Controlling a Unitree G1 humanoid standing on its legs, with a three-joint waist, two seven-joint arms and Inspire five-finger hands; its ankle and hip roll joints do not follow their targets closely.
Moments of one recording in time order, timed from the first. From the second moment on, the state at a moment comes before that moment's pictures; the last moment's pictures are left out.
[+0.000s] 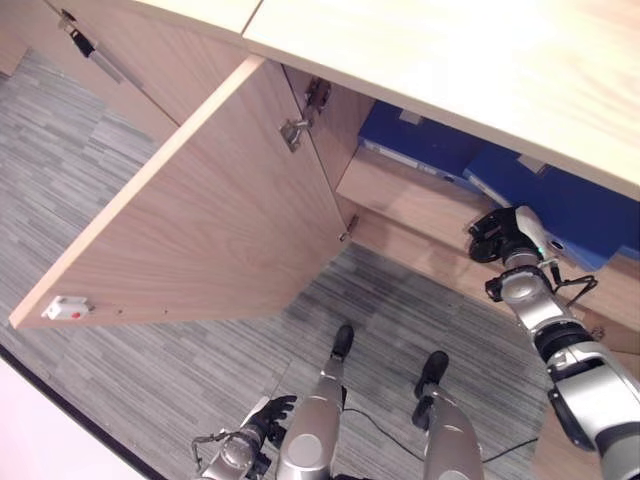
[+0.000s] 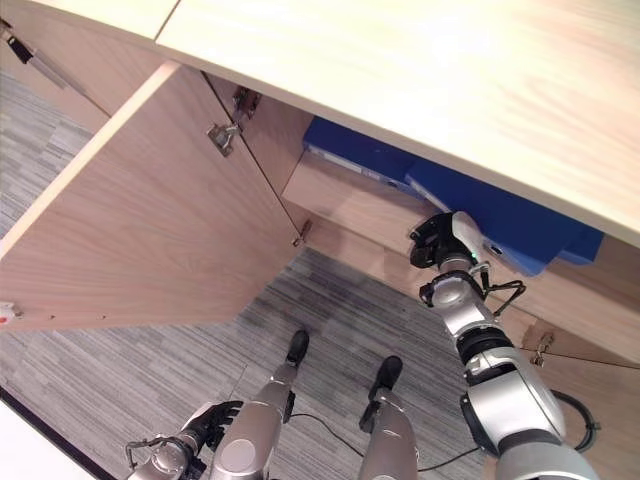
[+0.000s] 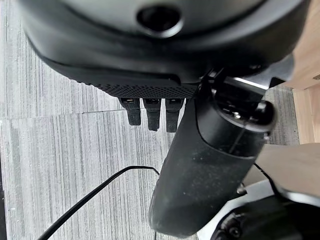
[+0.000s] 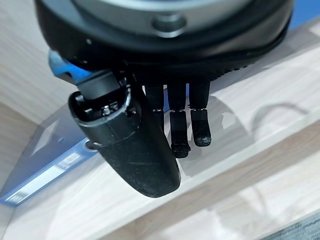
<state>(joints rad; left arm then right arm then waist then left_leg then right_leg) -0.08 0.30 -0.45 1.01 -0.01 -0.12 -0.01 -0.79 -0.60 0.38 1.00 -0.02 -0.03 -0.34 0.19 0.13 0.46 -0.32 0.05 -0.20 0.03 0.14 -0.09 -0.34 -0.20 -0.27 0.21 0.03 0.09</state>
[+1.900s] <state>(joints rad) -0.14 0.27 -0.39 1.06 -0.03 -0.11 0.00 -0.53 -0.59 0.13 0.50 0.09 -0.11 -0.44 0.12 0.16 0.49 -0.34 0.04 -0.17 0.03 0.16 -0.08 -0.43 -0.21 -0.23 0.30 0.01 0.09</state>
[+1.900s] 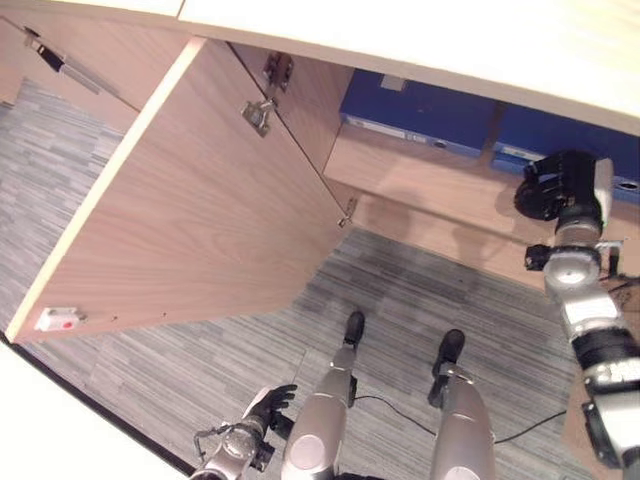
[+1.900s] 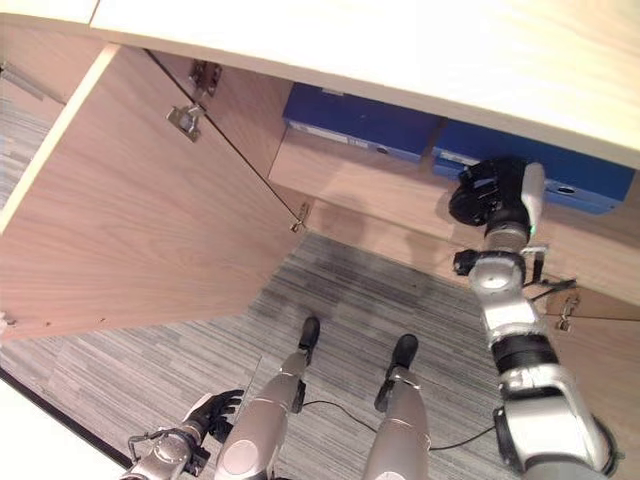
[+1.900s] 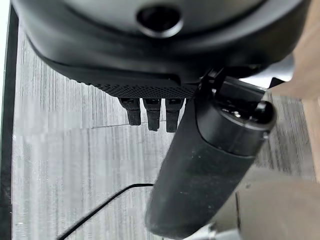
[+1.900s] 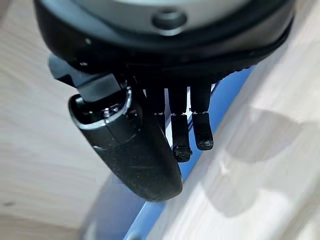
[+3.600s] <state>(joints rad) -0.10 0.32 -0.43 1.09 -0.03 -0.14 0.03 -0.83 -0.58 0.38 0.92 -0.07 -0.04 -0.42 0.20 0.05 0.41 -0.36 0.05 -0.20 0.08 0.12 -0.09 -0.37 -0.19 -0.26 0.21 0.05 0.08</state>
